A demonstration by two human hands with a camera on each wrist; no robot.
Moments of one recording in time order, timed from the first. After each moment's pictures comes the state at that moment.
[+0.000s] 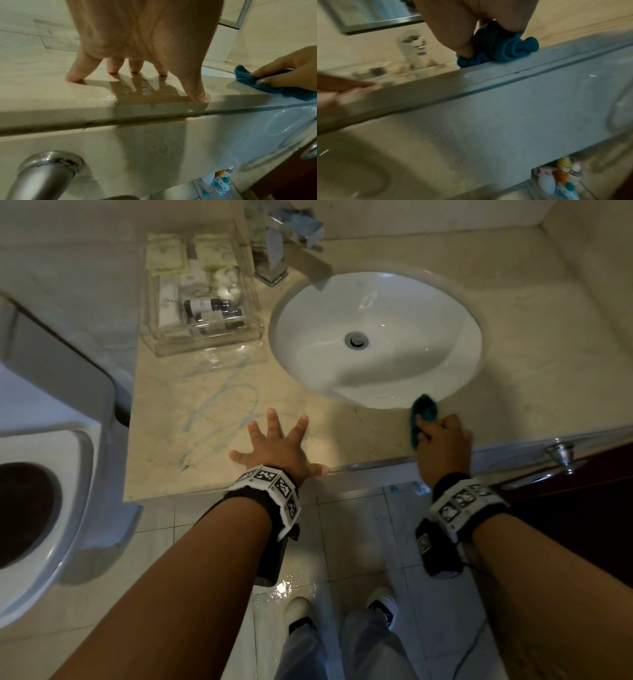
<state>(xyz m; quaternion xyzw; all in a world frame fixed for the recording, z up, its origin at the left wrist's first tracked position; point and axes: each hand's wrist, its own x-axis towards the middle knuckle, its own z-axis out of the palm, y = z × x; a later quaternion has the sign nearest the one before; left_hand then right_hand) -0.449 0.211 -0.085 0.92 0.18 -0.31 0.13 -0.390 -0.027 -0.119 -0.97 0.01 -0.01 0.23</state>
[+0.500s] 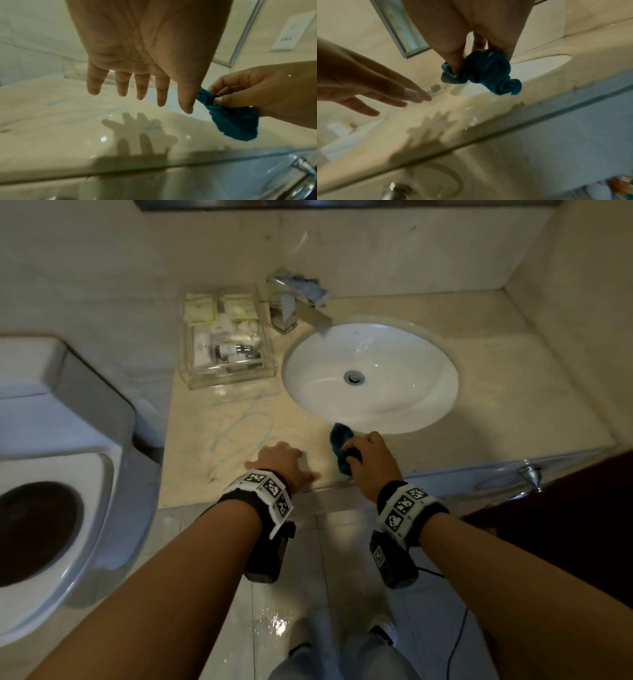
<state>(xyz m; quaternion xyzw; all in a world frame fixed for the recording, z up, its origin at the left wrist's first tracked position) -0.468 0.231 -0.032 0.94 0.13 -0.28 0.15 -0.434 0.061 -0.049 -0.93 -0.13 0.13 0.31</state>
